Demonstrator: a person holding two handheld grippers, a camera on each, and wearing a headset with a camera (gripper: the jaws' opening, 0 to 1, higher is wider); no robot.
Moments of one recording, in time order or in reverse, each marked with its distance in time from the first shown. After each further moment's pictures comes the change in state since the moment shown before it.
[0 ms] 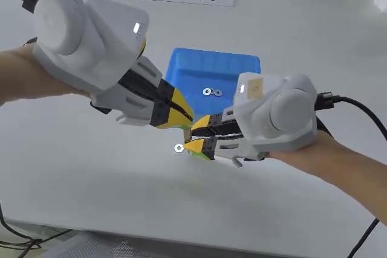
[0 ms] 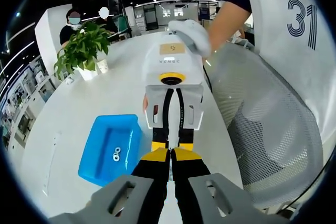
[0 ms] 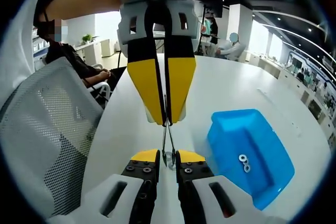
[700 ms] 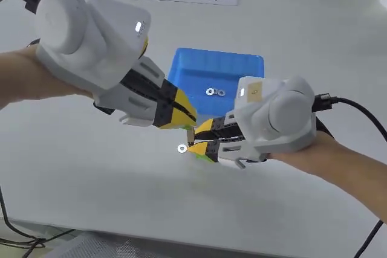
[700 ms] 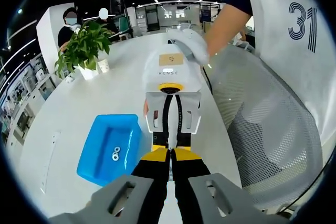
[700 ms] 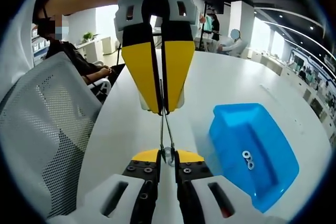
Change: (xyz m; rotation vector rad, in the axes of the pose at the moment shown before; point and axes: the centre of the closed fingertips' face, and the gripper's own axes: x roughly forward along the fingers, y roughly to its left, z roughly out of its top) left arm 0.000 0.001 -0.001 -0.016 -0.007 -0.002; right arm 0.007 -0.001 -0.011 0.004 0.024 0.019
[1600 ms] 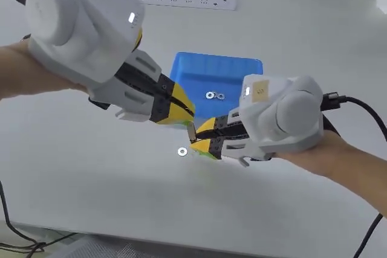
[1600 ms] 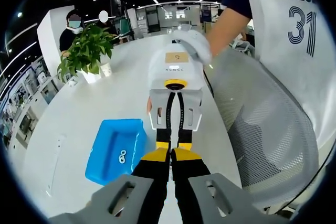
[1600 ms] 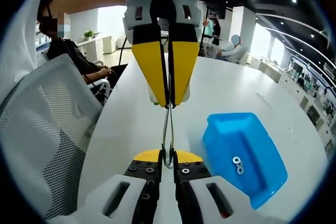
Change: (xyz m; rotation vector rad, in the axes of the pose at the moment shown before) left arm -0.014 0.006 0.016 0.023 -0.007 0.016; right arm -0.017 -0.005 0.015 -0.046 -0.018 -0.028
